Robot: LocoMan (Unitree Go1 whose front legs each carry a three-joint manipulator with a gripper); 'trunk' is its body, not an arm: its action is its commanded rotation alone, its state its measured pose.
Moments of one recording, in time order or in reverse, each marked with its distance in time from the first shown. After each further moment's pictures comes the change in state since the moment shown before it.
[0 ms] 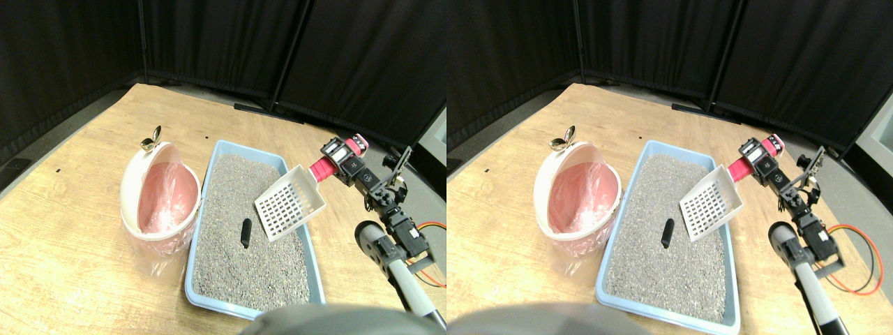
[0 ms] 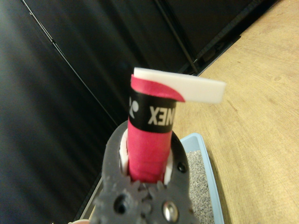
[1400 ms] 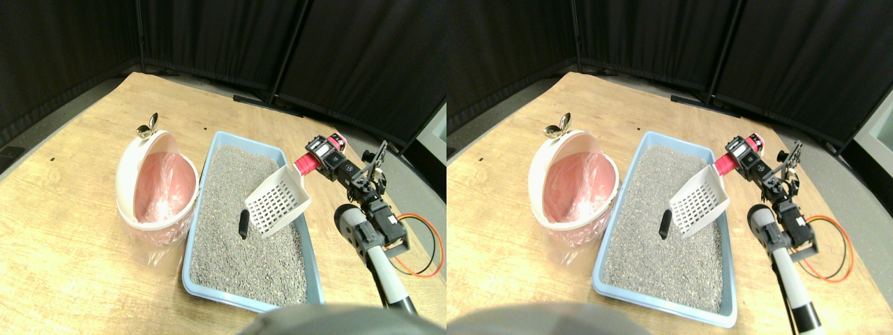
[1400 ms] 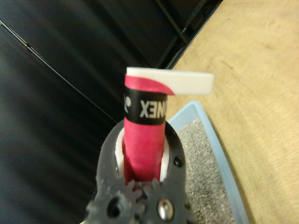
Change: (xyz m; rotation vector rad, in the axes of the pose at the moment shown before) right arm 0.014 0.041 -0.013 0.073 0.101 0.135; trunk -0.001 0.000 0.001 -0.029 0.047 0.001
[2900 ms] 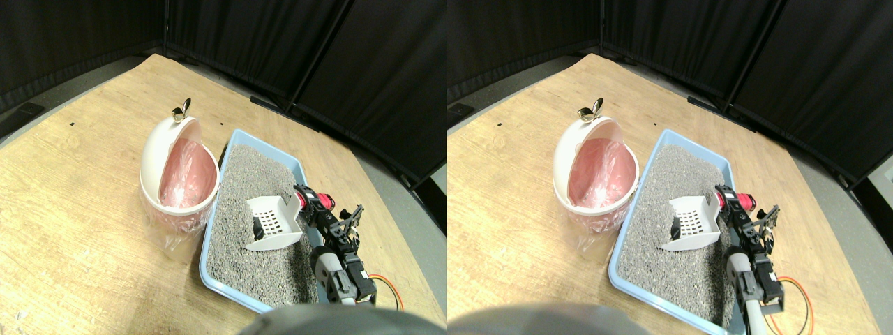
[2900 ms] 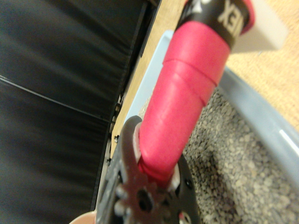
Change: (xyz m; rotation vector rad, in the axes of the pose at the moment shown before) right arm 0.004 0.069 -0.033 0.730 0.156 -0.040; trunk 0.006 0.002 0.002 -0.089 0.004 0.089
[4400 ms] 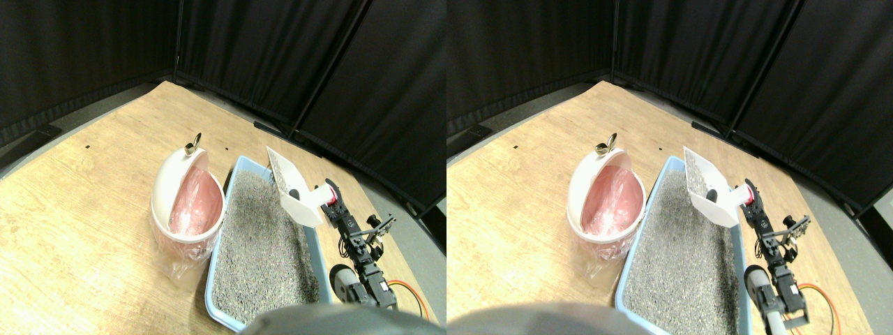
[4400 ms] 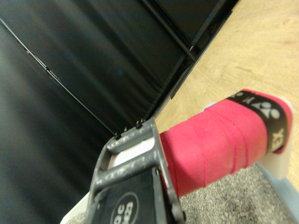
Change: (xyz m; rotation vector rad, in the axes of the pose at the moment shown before) right arm 0.001 -0.012 0.070 0.524 -0.360 0.029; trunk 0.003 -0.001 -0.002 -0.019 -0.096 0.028
